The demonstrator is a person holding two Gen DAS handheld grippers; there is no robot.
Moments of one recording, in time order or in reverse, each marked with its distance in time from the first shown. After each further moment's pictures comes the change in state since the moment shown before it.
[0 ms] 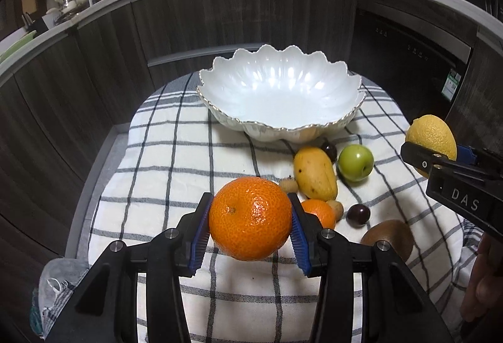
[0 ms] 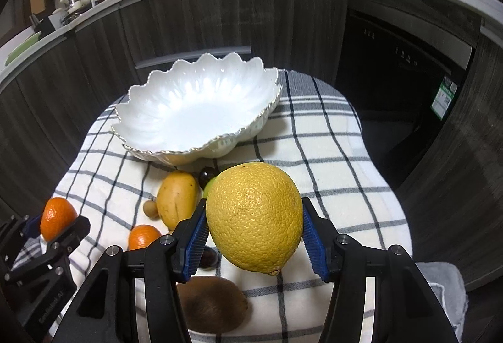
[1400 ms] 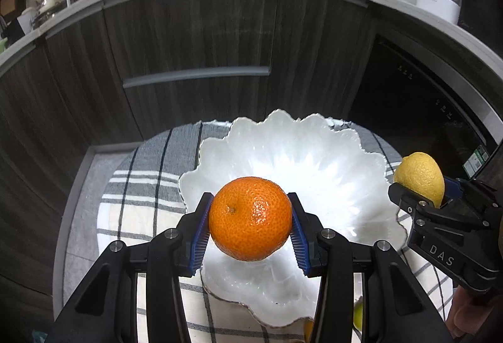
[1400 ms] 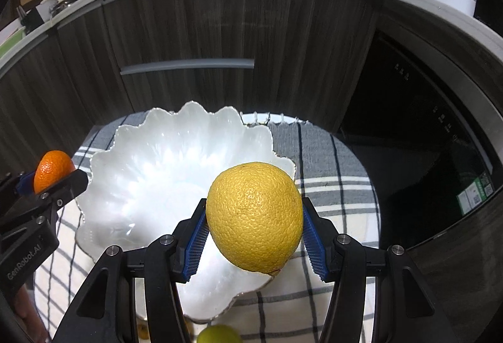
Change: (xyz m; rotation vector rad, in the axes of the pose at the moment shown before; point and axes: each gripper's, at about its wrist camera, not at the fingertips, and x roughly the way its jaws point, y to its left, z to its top) left arm 0.112 0.029 0.176 -0.040 0.020 -0.069; right arm 0.098 0.015 0.156 -0.069 0.061 -0.030
